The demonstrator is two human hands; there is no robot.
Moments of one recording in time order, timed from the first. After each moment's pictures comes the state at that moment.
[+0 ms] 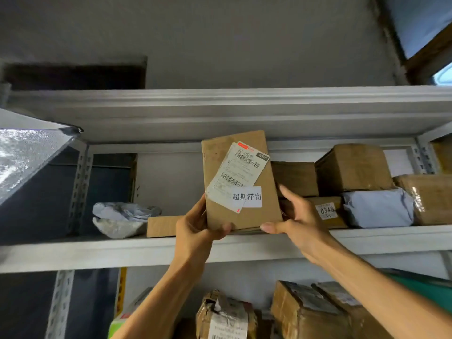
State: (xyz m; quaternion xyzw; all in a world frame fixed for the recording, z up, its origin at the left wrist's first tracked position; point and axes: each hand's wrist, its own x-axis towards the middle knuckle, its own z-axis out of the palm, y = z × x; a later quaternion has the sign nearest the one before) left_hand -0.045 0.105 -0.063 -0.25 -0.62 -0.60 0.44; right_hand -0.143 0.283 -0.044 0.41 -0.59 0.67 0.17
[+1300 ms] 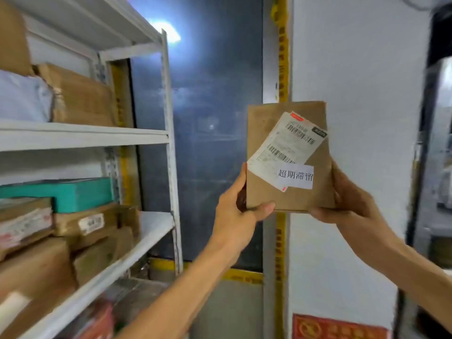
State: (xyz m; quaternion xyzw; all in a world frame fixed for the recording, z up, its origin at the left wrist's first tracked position) left_hand -0.048 0.610 -0.221 -0.53 -0.52 -0.67 -0.09; right_hand 0.113 0.749 -0.227 -0.01 -0.77 0.45 0.46
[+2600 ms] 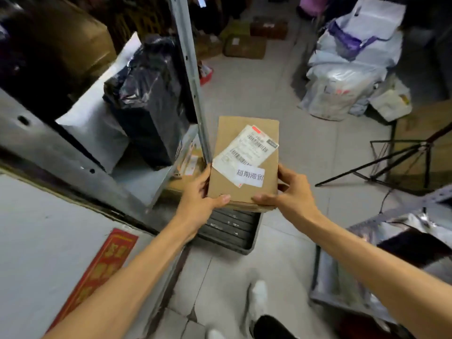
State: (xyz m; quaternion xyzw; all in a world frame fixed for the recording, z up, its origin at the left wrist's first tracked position) left_hand 0.297 1.164 -0.697 -0.64 -0.38 -0.18 -0.65; right_hand 0.458 1.033 -0.686 -0.72 -0.28 0.35 0.53
